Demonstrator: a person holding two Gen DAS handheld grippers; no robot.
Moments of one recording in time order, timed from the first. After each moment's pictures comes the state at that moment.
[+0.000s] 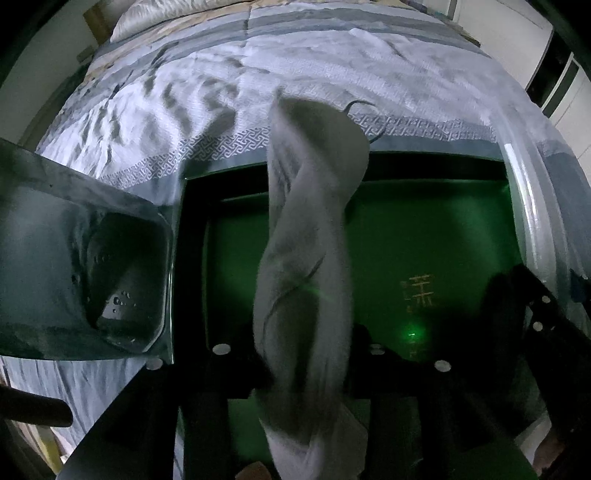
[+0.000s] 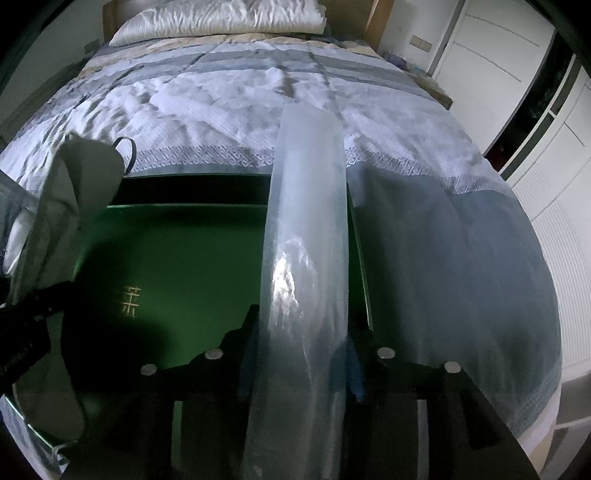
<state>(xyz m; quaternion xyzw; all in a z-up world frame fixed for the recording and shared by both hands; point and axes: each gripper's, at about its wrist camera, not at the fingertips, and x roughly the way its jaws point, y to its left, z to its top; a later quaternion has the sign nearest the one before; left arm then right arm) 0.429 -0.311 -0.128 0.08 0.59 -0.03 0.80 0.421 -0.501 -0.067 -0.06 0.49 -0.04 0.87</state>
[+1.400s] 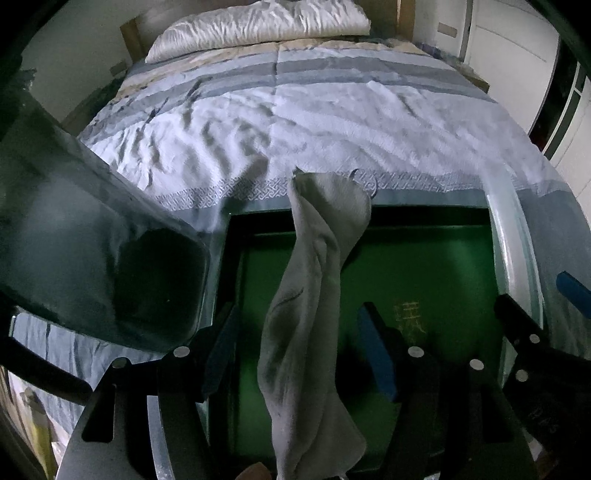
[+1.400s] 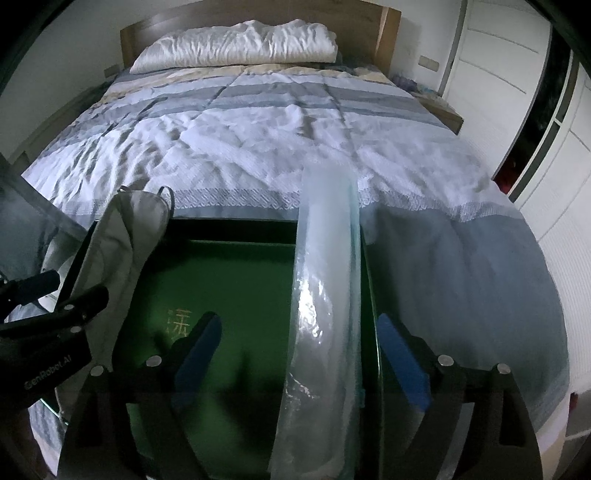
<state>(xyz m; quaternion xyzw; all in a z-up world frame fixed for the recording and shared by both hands) 0.409 -0.303 -0.089 0.05 0.52 0.00 0.86 0.392 -0.492 -0.027 -0.03 0.44 -0.01 0.90</state>
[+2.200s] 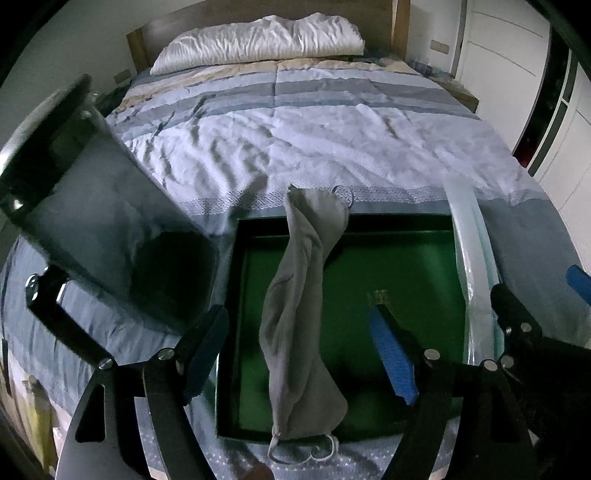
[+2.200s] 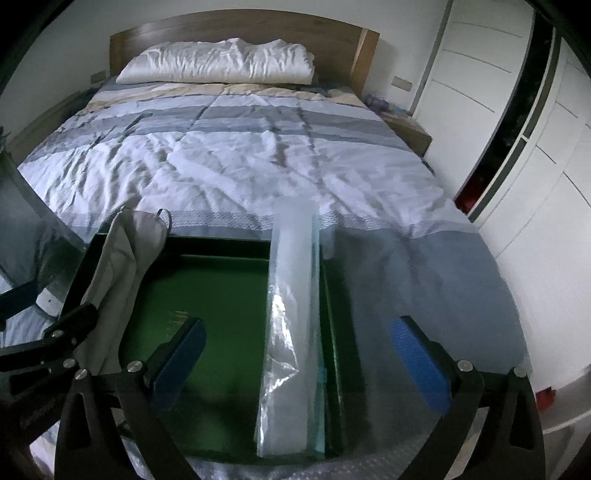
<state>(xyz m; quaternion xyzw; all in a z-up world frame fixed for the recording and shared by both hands) 0.372 -0.306 -0.050 0.04 0.49 -0.01 0.87 0.352 -0.480 0.019 -0.06 0.42 -0.06 0.91</state>
